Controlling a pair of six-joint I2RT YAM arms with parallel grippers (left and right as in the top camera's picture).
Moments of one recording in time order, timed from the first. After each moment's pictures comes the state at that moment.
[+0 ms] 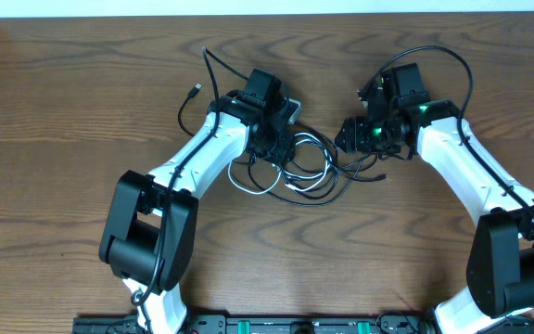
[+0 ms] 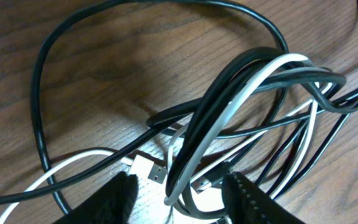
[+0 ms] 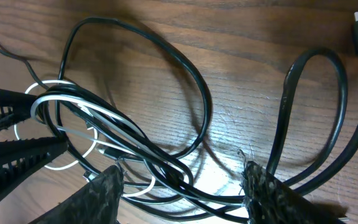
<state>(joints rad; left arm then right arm) -0.43 1.92 1.37 -0.72 0.31 0.02 0.23 1.76 1.24 -0.68 -0.37 0.27</state>
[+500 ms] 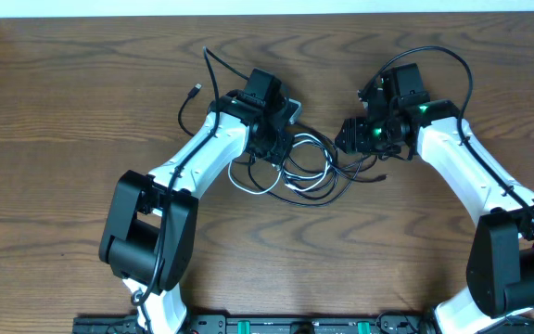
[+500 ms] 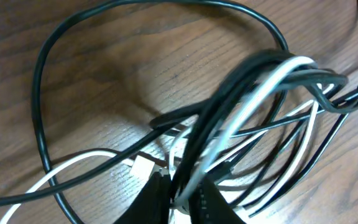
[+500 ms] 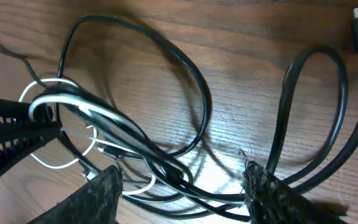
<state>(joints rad) -0.43 1.92 1.37 -0.72 0.31 0.03 0.23 1.76 1.24 -0.69 -0.37 0.27</state>
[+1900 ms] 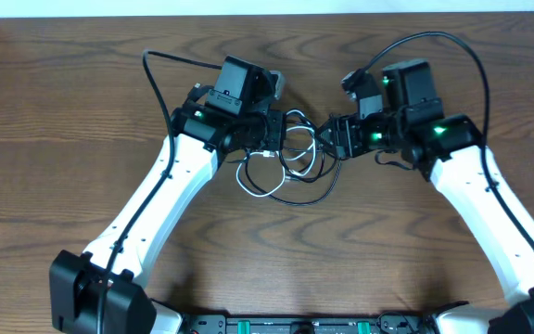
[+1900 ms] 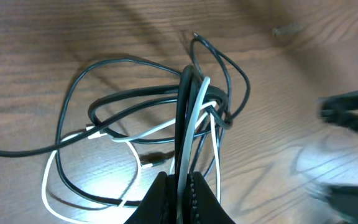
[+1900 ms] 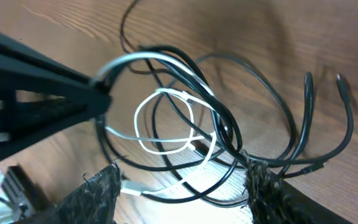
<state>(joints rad) -0.43 1.60 1.37 -0.76 0.31 -0.30 0.33 1.51 1.25 -0.66 -0.48 0.17</state>
